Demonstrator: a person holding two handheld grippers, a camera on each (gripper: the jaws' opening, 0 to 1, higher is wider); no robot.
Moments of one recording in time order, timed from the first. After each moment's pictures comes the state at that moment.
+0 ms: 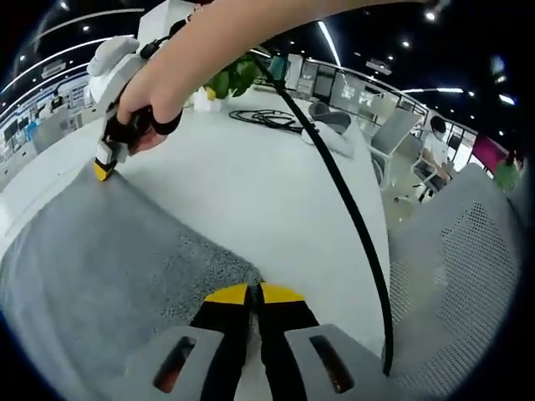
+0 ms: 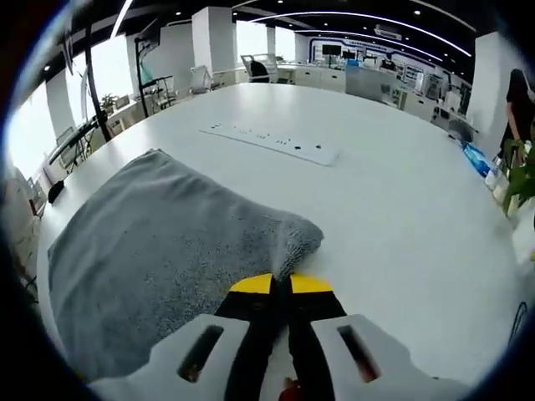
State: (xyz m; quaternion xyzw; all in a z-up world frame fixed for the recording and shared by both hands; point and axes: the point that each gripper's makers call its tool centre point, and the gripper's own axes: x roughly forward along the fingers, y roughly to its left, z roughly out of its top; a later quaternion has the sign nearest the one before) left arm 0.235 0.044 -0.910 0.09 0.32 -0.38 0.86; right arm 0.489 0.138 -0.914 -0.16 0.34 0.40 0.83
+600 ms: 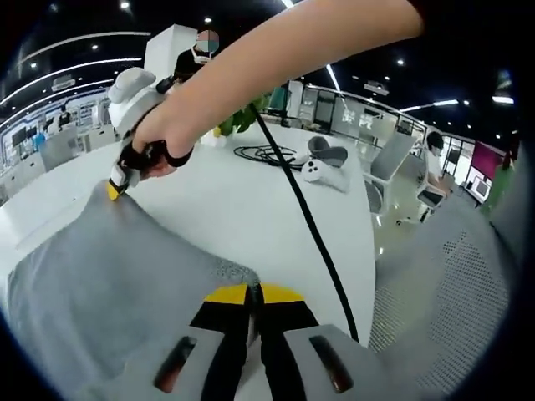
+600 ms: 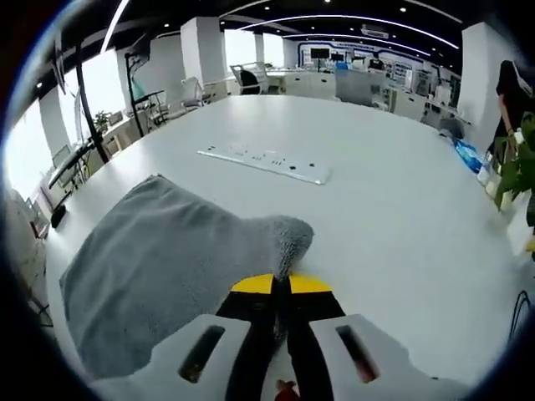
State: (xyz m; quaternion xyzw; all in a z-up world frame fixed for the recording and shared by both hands) left arm 0.236 0.058 -0.863 0.05 0.26 -0.36 0.89; right arm 0.489 0.143 -0.879 -0.11 0.34 0.39 0.85
